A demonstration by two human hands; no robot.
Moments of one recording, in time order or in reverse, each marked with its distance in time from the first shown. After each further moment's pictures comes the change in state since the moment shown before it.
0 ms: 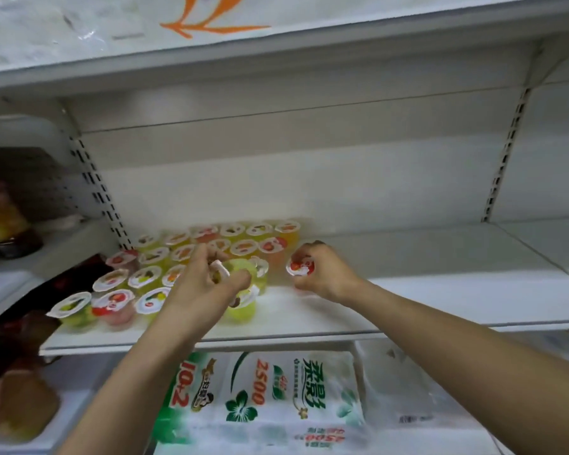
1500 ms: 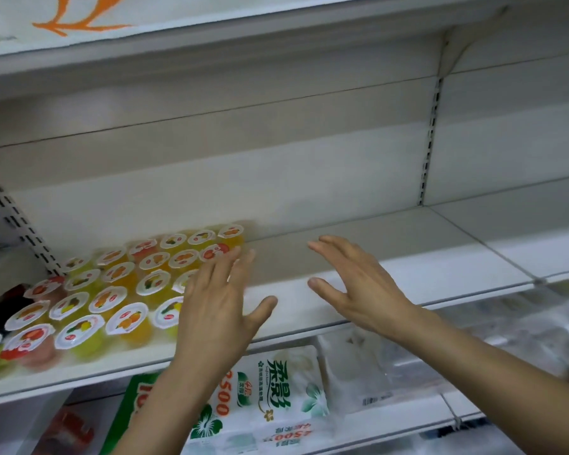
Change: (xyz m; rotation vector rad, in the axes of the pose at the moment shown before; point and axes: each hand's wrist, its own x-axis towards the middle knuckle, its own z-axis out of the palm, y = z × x) left_hand 0.008 -0.001 0.088 0.860 0.173 0.614; right_hand -0.091 0.058 -0.065 -0.250 0.203 -0.139
